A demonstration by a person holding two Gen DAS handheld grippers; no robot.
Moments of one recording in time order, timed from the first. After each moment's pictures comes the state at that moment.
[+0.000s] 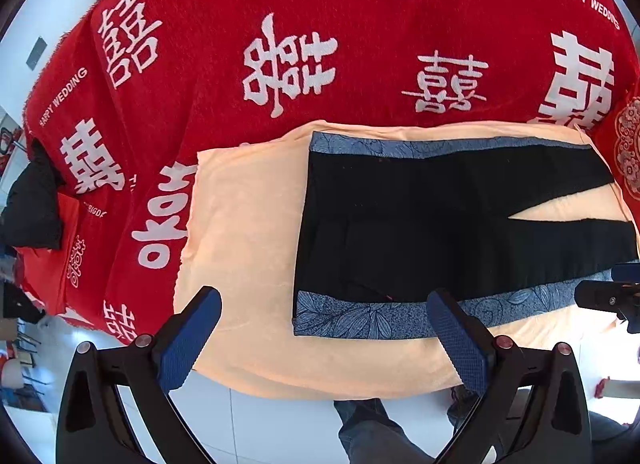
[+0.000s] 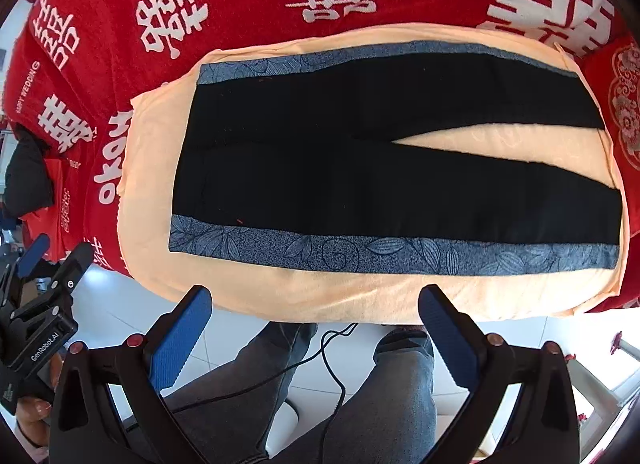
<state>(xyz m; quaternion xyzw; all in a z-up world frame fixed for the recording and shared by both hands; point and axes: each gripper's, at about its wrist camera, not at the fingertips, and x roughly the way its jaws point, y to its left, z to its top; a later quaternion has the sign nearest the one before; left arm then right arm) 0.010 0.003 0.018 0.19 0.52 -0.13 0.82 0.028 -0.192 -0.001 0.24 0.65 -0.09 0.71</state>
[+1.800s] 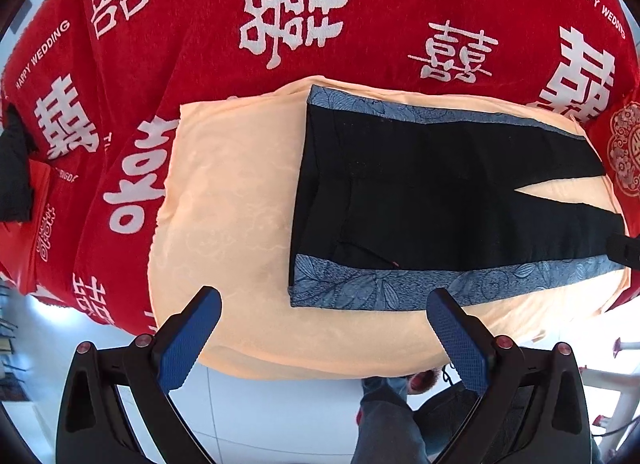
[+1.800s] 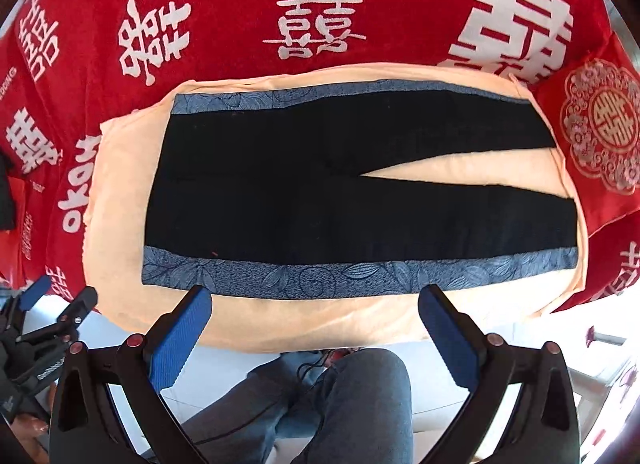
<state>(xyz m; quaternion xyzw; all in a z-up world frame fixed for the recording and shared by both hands) 0.023 0.049 -0.026 0.15 0.58 -0.15 0.79 0.035 -0.164 0.017 0.20 0.62 -0.18 0.74</state>
